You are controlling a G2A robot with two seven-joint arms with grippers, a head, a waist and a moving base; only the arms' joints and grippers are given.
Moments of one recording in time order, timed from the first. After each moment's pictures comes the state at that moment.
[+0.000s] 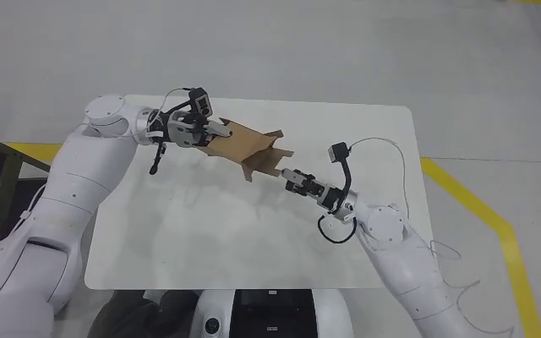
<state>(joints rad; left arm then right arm) 0.60 -0.89 -0.87 -1.07 -0.99 0.13 -1.54 -1.24 -1.28 1.10 -1.49 0.12 -0.38 0.66</state>
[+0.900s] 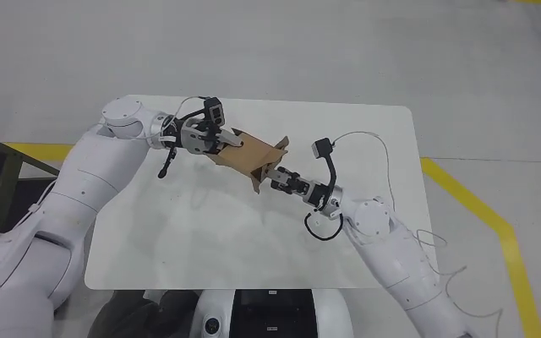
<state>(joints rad) 0.55 -0.90 -0.72 -1.05 -1.05 0.12 -1.54 -1.16 -1.31 1.00 -1.45 0.13 -0.42 0.64</state>
